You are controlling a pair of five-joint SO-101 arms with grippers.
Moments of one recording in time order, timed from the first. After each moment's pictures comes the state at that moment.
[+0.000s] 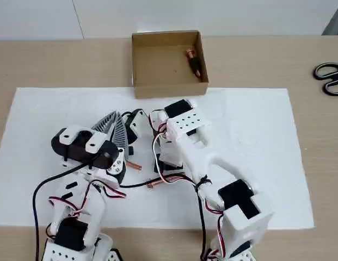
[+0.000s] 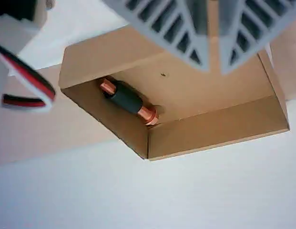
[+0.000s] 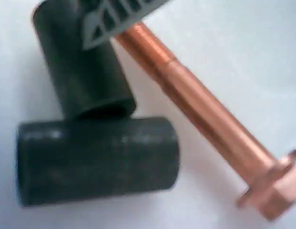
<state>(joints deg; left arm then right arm) 12.7 -93.3 80.7 27.3 2.0 -30.9 12.9 5.3 81.3 42.2</state>
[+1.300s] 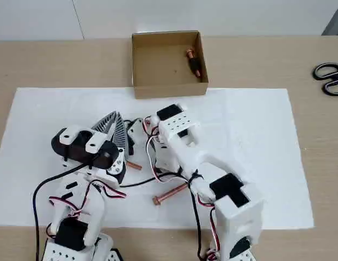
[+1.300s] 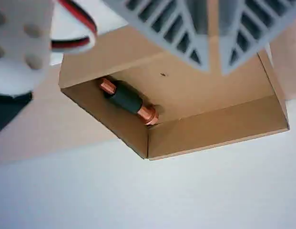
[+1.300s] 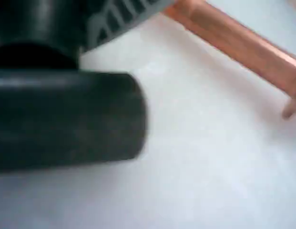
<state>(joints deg) 12.7 -93.3 80.7 27.3 2.0 -31.6 21.6 2.9 83.7 35.4</state>
